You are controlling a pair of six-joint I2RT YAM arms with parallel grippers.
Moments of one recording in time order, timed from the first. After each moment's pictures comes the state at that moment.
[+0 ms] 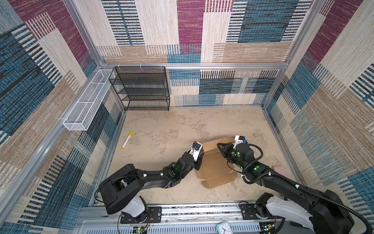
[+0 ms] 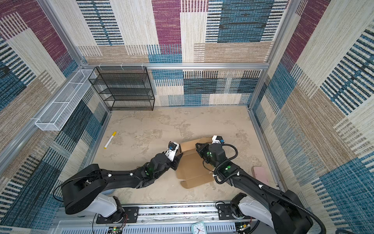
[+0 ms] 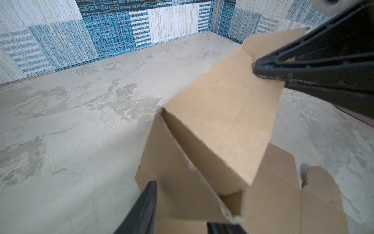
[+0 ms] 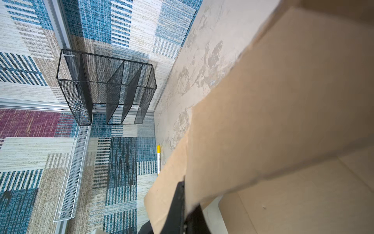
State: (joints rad) left arm -0.95 1.51 0.54 0.63 -0.31 -0.13; right arm 0.61 1.05 0.48 0.20 0.04 1.31
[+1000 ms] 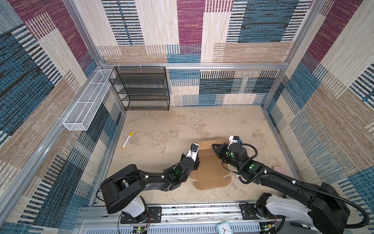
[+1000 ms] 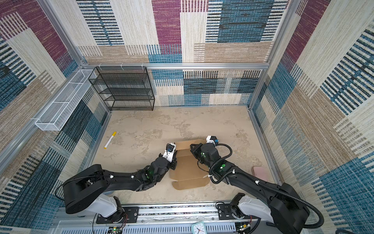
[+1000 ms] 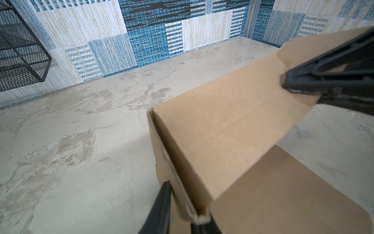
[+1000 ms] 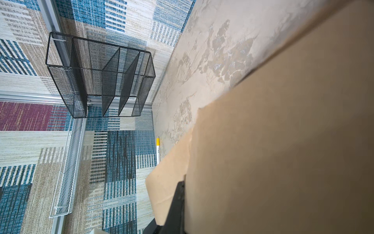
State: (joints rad) left arm -1.00 1.53 0.52 0.69 -0.55 -0.09; right arm 0.73 1.11 0.55 0.16 0.12 1.36
